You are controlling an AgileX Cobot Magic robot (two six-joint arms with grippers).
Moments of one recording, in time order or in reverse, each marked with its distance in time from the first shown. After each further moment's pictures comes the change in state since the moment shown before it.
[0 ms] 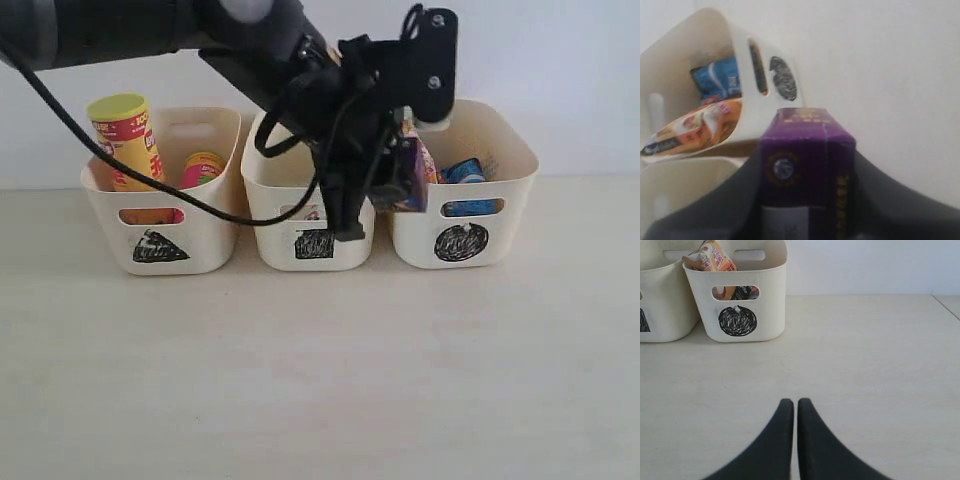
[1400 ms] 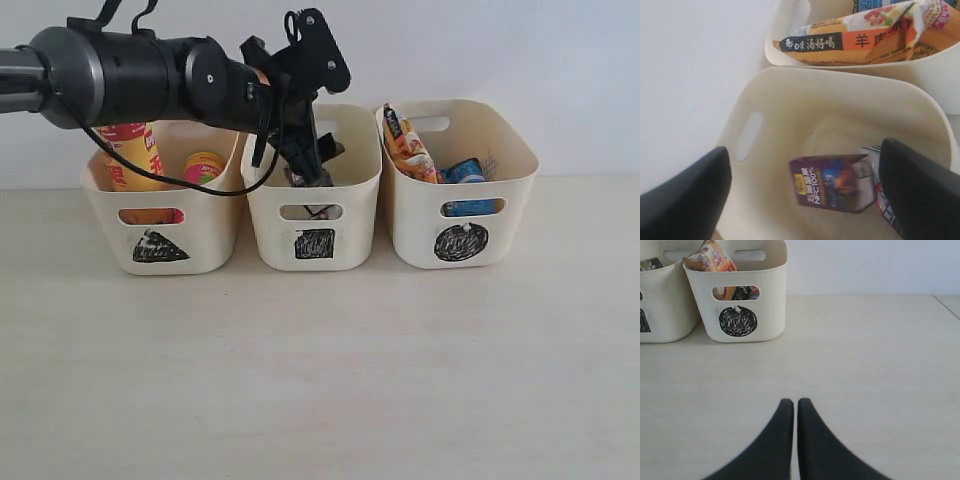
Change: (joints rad) left arm 0.215 0.193 0.000 0.006 -0.518 -0.195; right arm 0.000 0.000 0.000 0.002 0.000 0.000
